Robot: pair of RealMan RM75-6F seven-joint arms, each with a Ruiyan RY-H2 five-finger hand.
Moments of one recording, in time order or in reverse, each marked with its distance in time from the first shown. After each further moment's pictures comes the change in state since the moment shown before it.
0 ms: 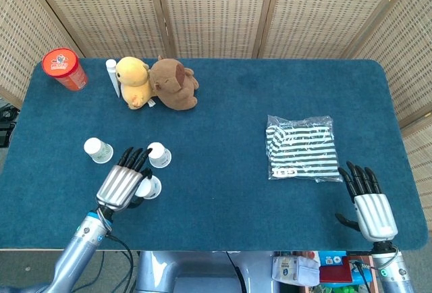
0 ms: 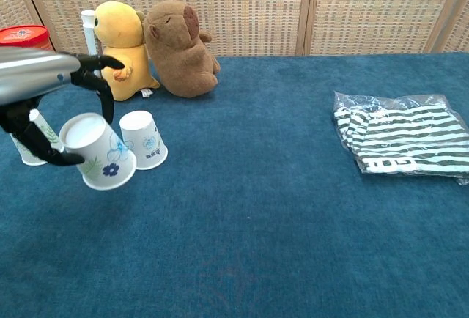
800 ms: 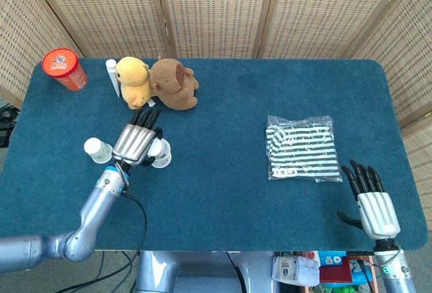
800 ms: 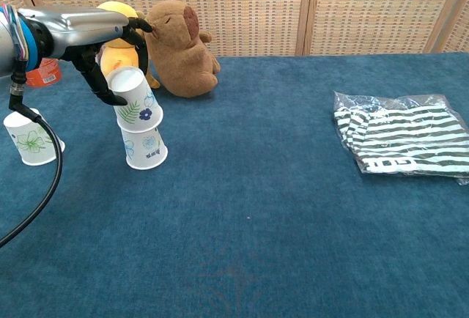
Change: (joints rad) left arm -0.283 -0.055 -0.143 0.254 -0.325 -0.105 -0.015; right arm 0.004 0.003 0.013 0.019 0.029 -0.013 0.046
